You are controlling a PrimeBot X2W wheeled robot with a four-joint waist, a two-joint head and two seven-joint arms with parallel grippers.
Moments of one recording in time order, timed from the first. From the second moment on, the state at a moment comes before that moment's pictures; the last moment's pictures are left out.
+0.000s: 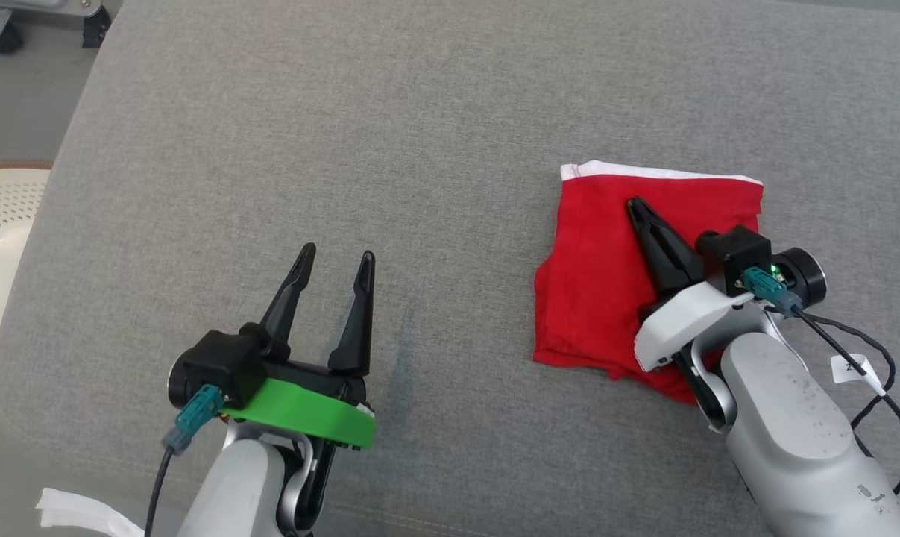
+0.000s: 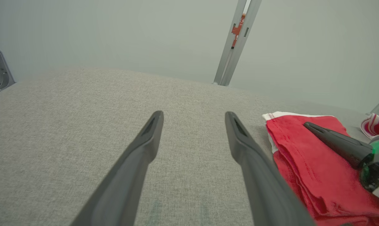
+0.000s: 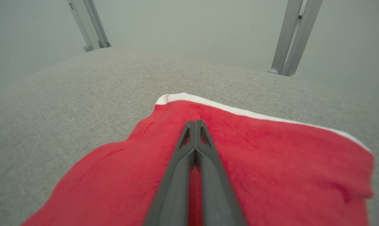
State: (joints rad) left arm -0.25 0.05 -0.30 0.20 -0.37 -0.13 -0.26; right arm -0.51 -0.15 0.27 0.55 0.15 0.13 -0.26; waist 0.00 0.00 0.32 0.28
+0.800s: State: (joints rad) left arm -0.23 0.05 -0.26 0.20 -0.33 -0.13 -0.26; right arm -0.45 -0.14 0.23 0.45 0.24 0.13 -0.26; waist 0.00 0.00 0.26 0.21
